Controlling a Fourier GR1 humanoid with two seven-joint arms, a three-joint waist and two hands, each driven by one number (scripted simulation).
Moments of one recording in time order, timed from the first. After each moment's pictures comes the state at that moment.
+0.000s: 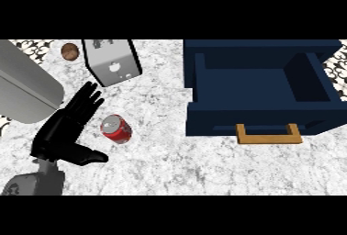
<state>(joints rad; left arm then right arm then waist) -0.12 0.13 0.10 -1.61 0.32 -0.25 0.28 0.43 -0.09 -0.60 -2.15 -0.42 0.42 0.09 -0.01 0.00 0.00</state>
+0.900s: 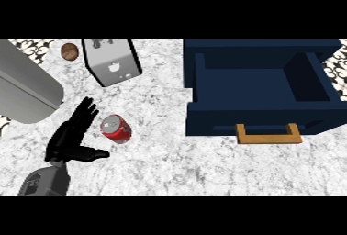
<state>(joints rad) -0.17 0.17 0.18 -1.11 0.17 -0.30 -0.13 0.43 -0.05 -0.68 -2.18 -0.46 0.51 0.14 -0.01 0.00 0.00</state>
